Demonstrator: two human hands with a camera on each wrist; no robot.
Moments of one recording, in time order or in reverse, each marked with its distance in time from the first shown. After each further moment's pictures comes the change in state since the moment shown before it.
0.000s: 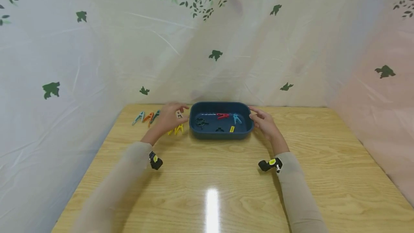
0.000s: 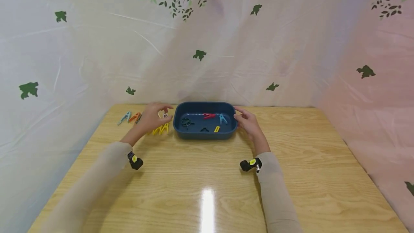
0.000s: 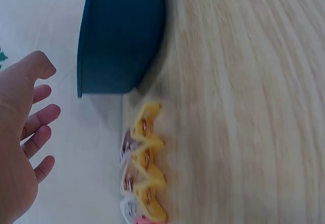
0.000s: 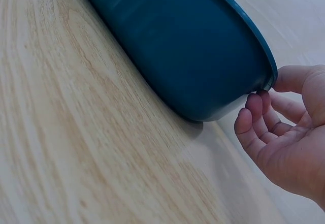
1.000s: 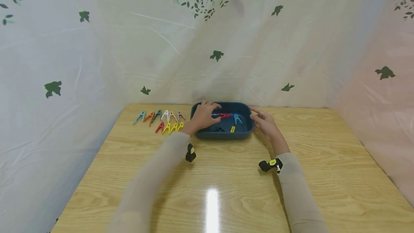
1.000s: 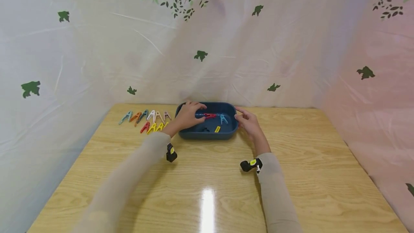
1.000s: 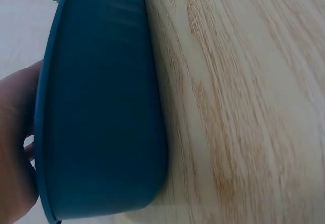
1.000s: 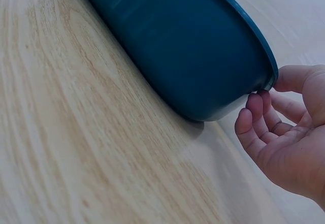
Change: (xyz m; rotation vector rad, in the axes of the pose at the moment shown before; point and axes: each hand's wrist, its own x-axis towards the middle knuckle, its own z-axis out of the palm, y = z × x) left_hand 0.058 0.069 0.073 0.141 -0.227 0.008; right_hand 0.001 0.003 0.000 -0.010 0.002 -0.037
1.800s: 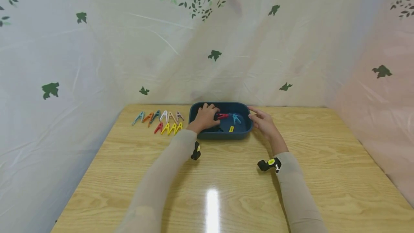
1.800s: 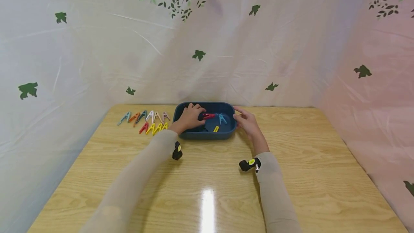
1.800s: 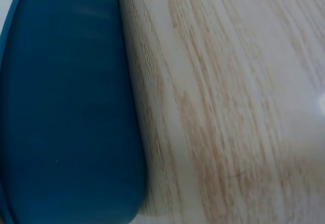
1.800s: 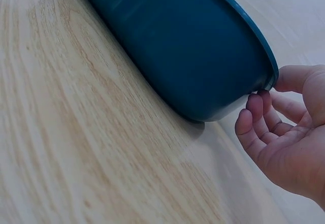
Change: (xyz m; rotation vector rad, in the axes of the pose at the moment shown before) left_hand 0.016 0.005 0.024 0.136 -0.181 -0.143; right_hand -0.016 -0.025 0.006 0.027 -0.019 0.056
